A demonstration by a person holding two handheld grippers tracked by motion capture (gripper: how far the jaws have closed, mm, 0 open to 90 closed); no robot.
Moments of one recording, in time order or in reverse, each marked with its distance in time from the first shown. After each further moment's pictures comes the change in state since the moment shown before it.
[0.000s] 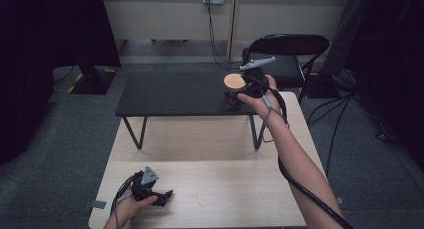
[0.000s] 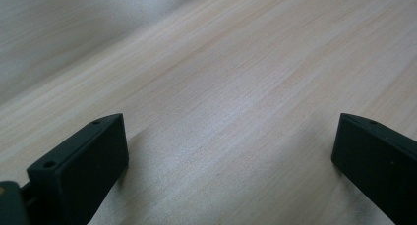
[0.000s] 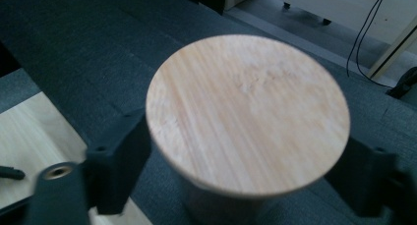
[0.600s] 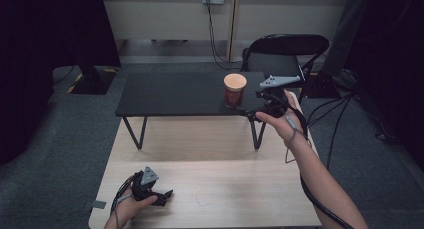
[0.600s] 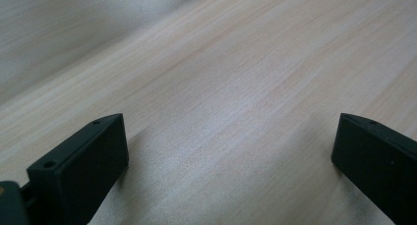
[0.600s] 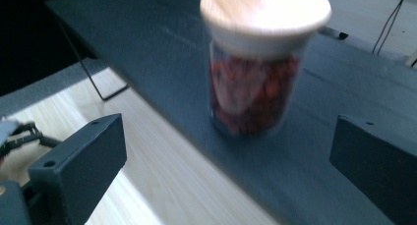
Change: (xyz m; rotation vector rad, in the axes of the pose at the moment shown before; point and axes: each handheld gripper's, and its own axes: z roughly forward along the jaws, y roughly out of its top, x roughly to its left) left arm 0.000 0.000 0.000 -0.002 0.001 0.004; right arm -0.005 -0.065 -0.051 -0.086 0.066 -0.006
